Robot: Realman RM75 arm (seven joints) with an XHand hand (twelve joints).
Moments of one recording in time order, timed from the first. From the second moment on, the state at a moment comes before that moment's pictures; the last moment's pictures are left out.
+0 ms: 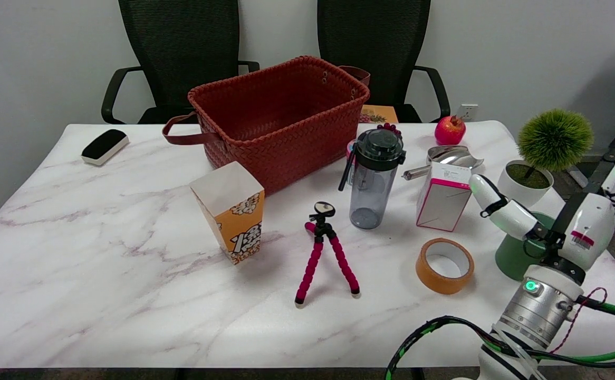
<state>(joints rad) -0.24 -1.27 -2.03 1.46 1.22 1.80 -0.06</state>
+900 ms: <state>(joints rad) -0.29 -1.38 -1.92 1.27 1.29 1.85 0.18</state>
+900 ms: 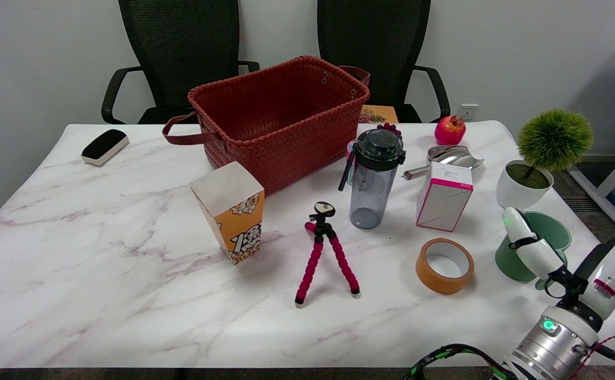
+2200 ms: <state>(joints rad) -0.37 -1.22 -1.97 1.24 1.47 1.72 0.63</state>
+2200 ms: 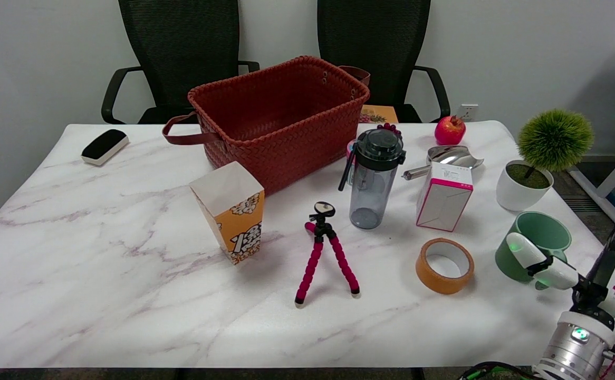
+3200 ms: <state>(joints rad) -0.41 -1.11 -1.97 1.30 1.59 1.53 0.71</state>
